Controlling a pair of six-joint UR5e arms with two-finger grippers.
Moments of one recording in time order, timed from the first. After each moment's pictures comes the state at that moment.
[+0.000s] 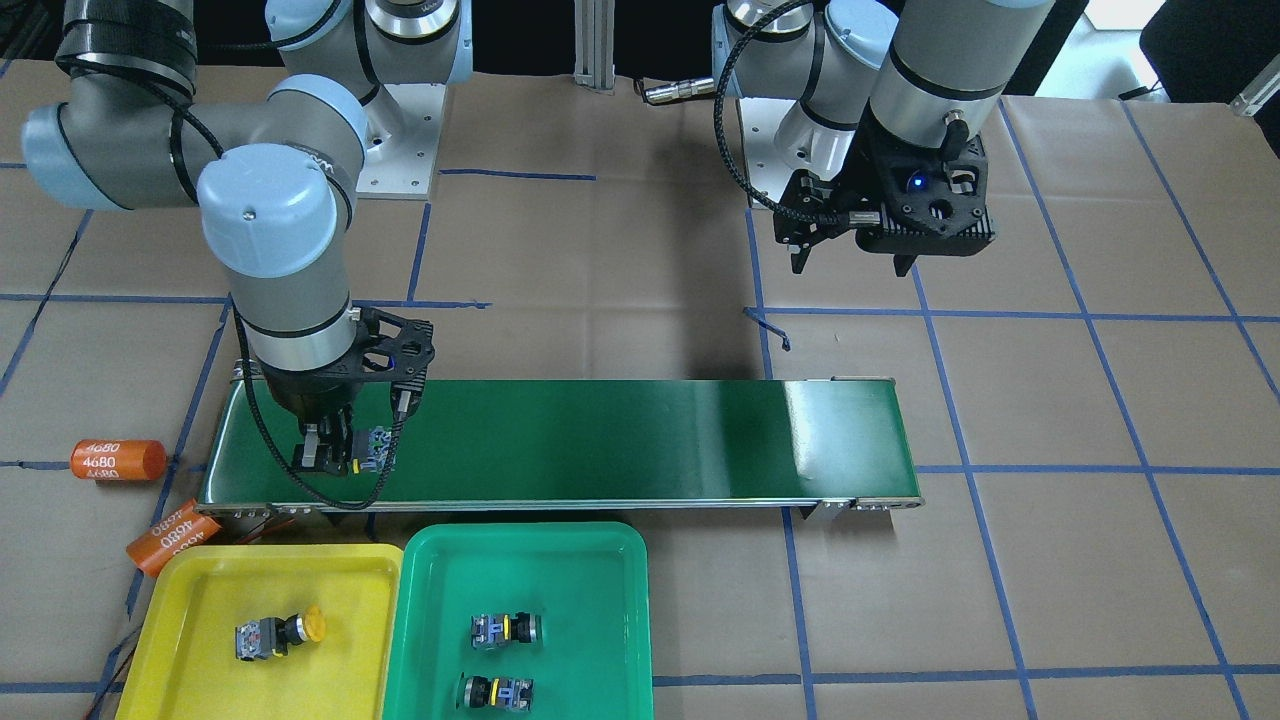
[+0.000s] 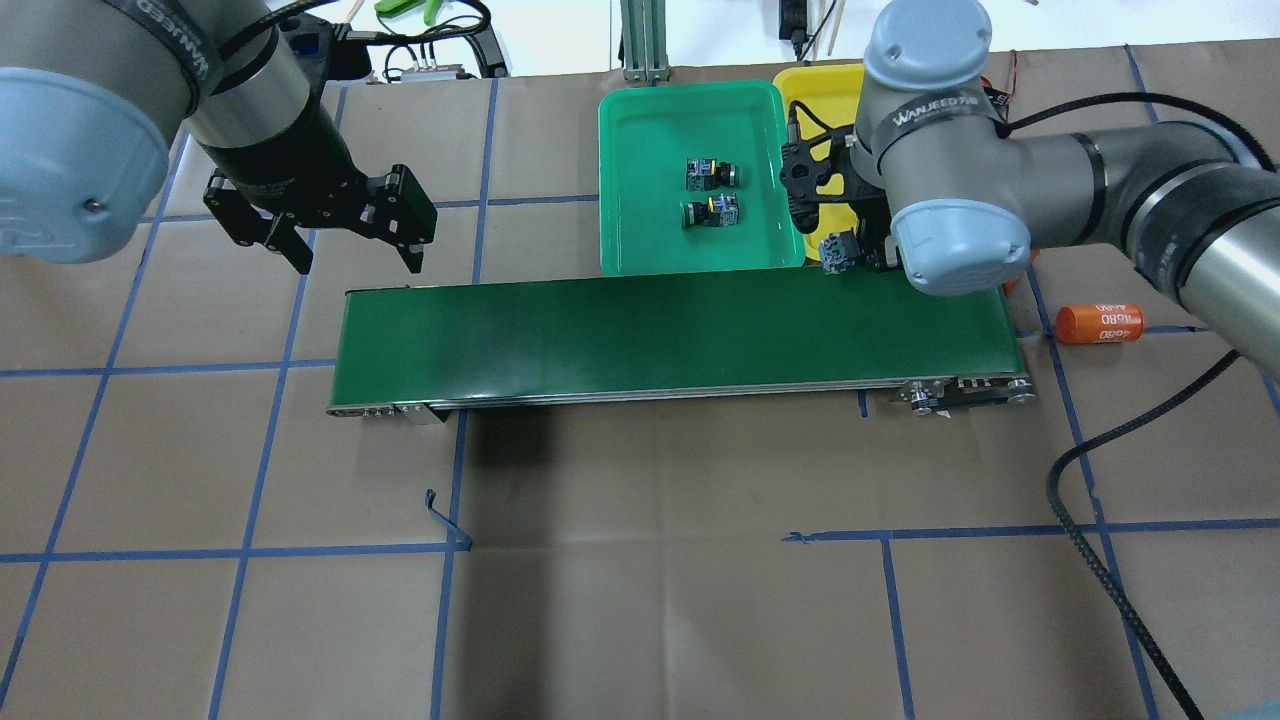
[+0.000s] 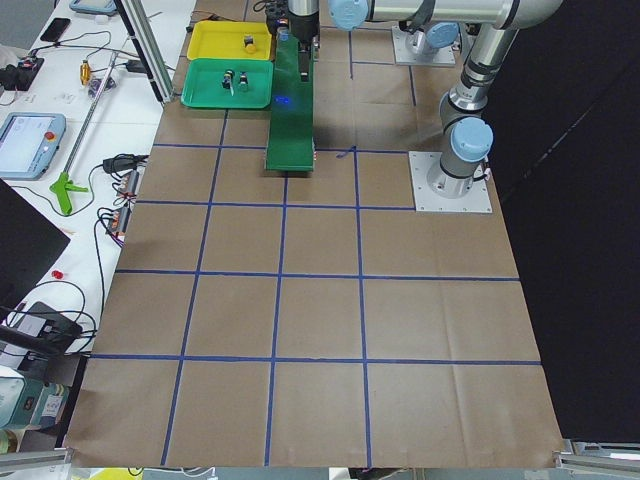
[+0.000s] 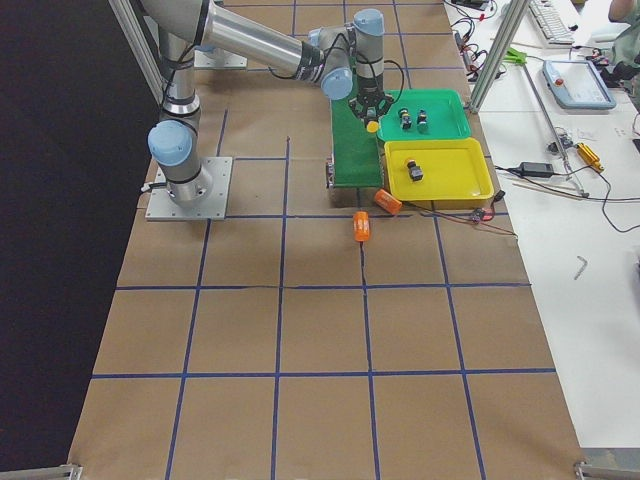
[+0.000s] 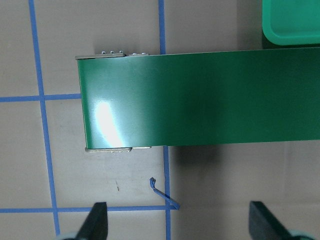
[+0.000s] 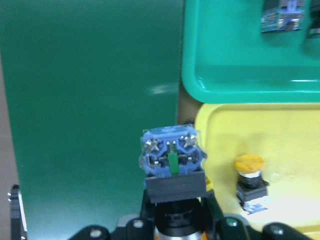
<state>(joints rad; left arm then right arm) -1.60 -1.58 -1.59 -1.56 1.59 0.00 1.63 -1.28 1.69 -2.16 -1.70 -1.56</state>
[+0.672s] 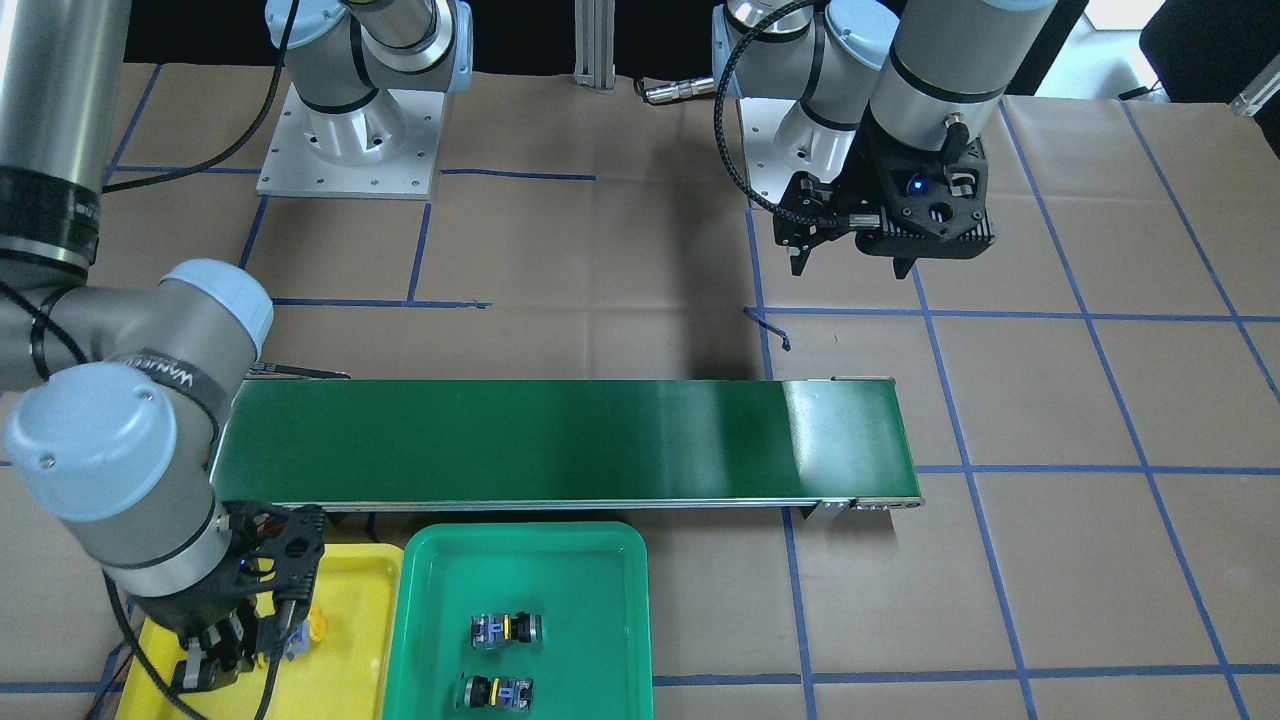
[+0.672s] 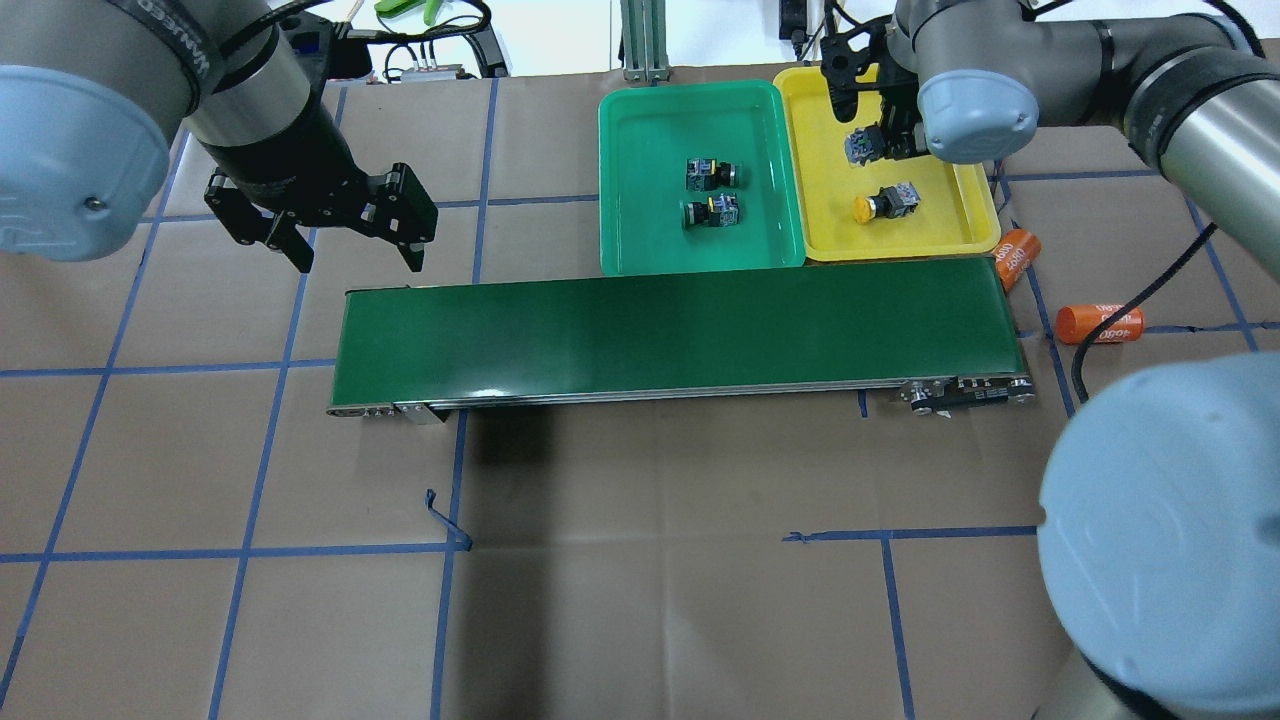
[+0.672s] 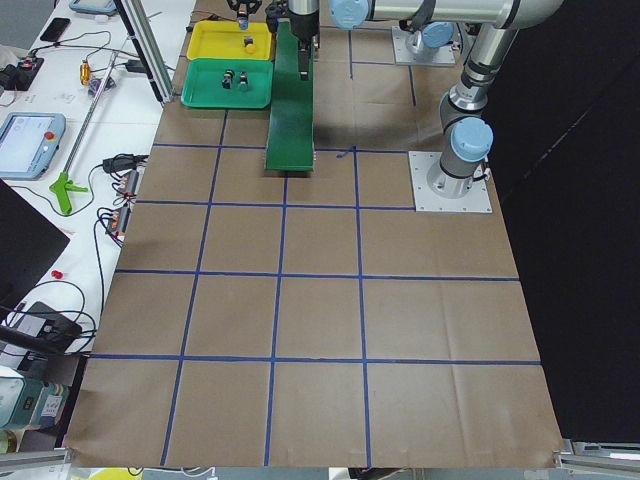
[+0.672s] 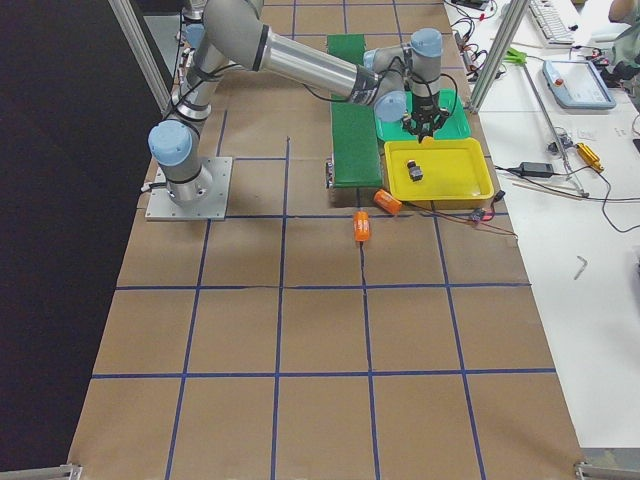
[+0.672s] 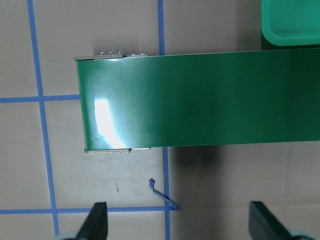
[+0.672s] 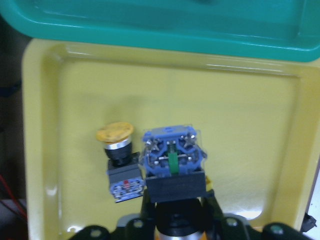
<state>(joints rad) -1.60 -1.58 -1.58 -1.56 1.59 0.00 1.52 -0.93 1.30 -2.19 -1.62 -1.72</state>
